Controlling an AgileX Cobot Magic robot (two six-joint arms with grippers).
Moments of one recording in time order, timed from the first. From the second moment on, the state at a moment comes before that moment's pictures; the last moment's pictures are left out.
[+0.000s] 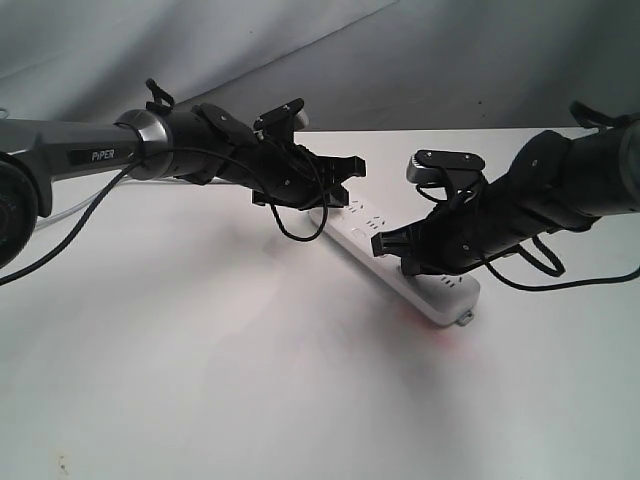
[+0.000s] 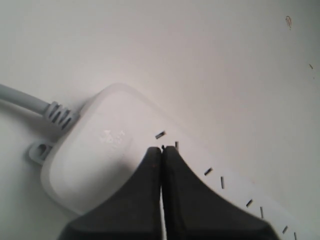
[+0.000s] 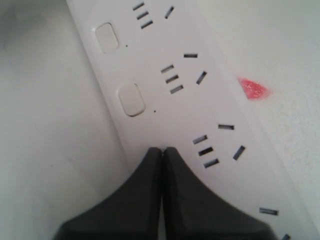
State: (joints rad) left arm -0.44 2.41 -1.77 -1.04 0.51 0.53; right arm 0.47 1.96 -1.07 0.64 0.35 -0.42
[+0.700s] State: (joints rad) left arm -0.44 2.41 -1.77 -1.04 0.51 0.53; right arm 0.47 1.99 -1.08 0.62 0.36 -0.43
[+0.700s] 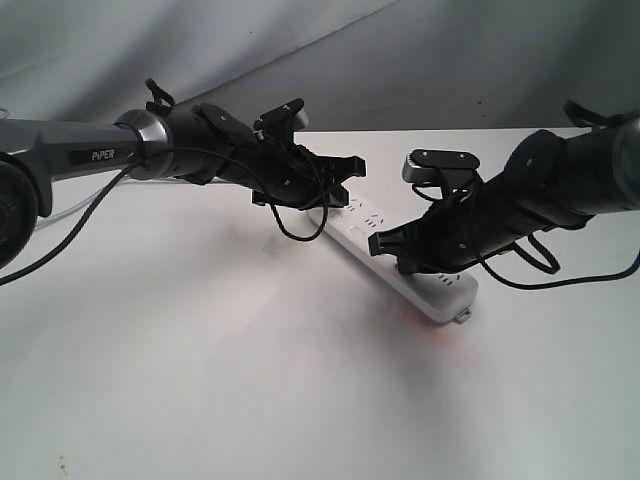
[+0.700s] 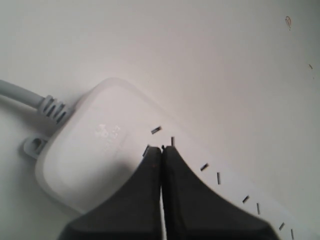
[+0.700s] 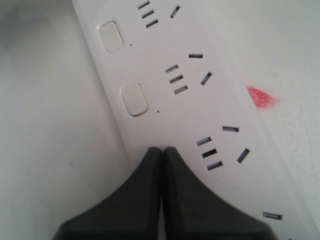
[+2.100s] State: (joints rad) left arm -0.44 2.41 -1.77 -1.04 0.51 0.48; right arm 0.54 2.05 -1.21 0.53 0.28 -0.34
